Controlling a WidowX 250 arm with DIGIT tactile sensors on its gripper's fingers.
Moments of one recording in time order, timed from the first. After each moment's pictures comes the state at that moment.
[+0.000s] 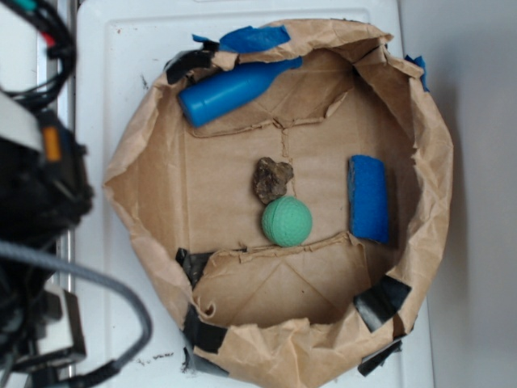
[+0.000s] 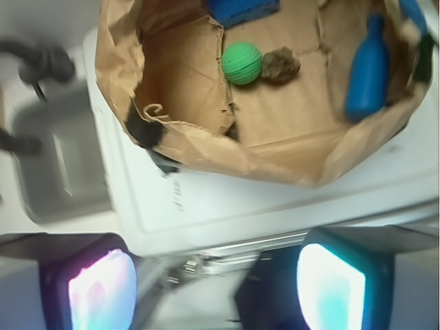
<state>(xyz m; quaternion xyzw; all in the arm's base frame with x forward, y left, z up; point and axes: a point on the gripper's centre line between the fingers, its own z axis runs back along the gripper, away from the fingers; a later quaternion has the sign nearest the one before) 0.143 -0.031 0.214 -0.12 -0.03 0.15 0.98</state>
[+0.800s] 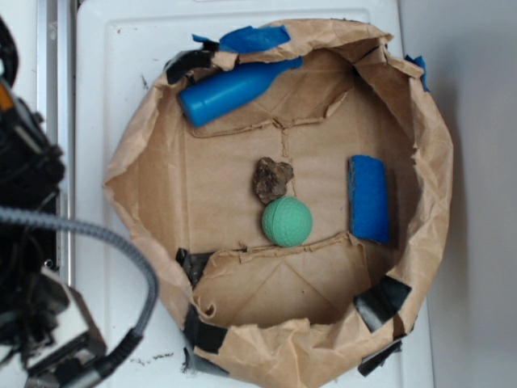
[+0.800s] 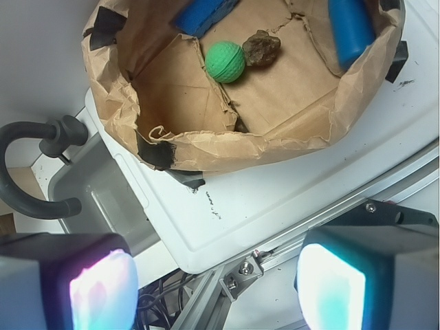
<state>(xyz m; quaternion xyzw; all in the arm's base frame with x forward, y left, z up) 0.143 -0.035 0.219 -0.16 -0.03 0.27 0.95</state>
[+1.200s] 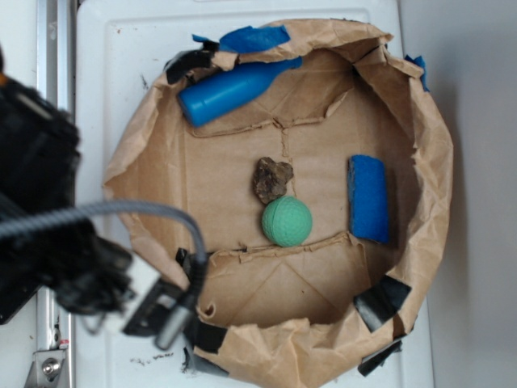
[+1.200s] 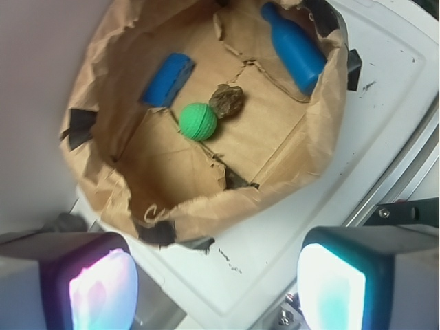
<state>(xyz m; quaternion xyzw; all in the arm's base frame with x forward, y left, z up) 0.168 -0.033 0.208 -0.13 -0.08 0.43 0.89</state>
